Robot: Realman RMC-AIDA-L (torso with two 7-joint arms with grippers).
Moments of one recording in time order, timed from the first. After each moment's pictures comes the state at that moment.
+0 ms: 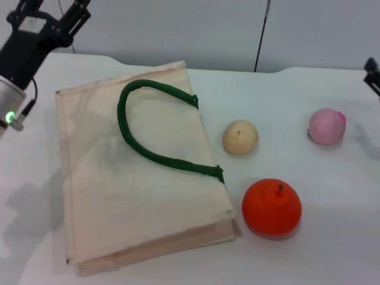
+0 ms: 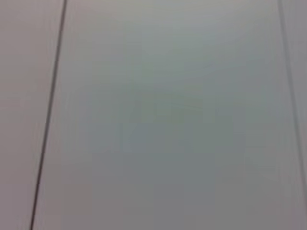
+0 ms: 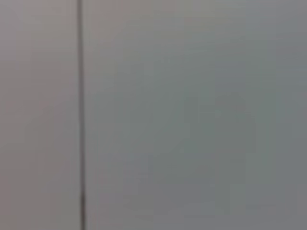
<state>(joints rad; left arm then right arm) -0.65 -2.03 2.85 -0.14 -1.28 1.49 -0.61 0.59 2.04 0.63 0.01 0.99 1.17 -2.77</state>
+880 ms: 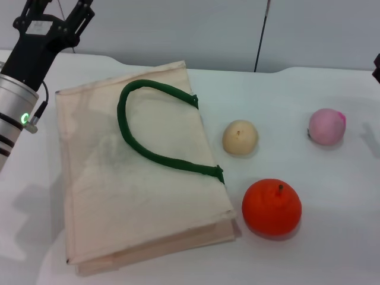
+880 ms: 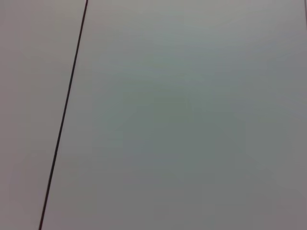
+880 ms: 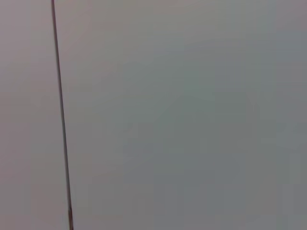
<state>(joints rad) -0.64 -2.03 2.85 0.00 -1.38 1.43 -0.50 0.58 2.04 0.71 0.05 0.99 1.16 -2.80</state>
